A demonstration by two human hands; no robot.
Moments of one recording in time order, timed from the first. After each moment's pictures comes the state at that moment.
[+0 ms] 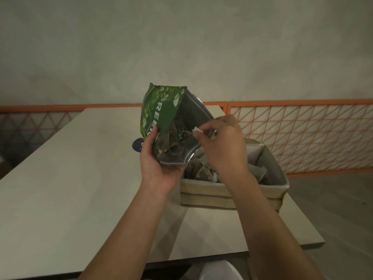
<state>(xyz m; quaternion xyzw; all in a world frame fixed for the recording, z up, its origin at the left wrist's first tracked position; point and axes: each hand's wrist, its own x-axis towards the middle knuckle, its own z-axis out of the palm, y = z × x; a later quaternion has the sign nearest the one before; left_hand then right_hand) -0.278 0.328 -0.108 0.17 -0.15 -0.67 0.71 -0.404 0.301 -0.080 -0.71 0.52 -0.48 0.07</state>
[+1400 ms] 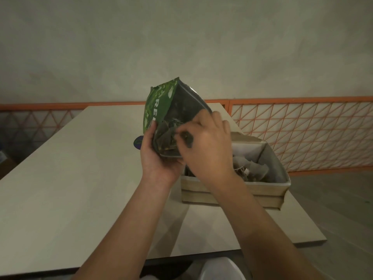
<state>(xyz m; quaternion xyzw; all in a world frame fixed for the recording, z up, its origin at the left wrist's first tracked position) -0.274 0.324 -0.106 0.16 -0.13 -0.68 0.70 -0.377 0.319 -0.081 -0.76 0.44 -0.46 -0.13</state>
